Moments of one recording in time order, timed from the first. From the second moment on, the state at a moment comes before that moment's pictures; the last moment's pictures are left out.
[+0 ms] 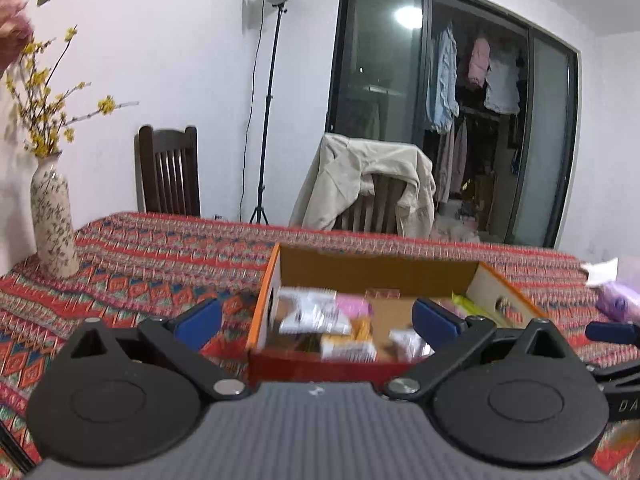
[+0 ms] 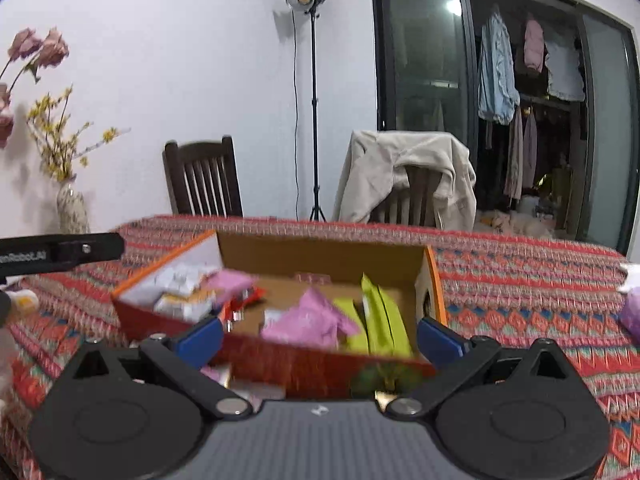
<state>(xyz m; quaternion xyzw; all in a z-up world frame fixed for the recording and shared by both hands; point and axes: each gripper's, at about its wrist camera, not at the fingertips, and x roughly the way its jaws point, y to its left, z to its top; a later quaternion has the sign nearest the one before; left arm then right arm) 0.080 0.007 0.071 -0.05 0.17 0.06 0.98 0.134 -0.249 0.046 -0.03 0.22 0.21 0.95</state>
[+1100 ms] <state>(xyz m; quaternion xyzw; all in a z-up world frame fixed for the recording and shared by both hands) 0.057 0.035 0.013 -0.09 0.22 0.07 0.97 0.122 -0.228 -0.013 -0.15 0.30 0.22 0.92</state>
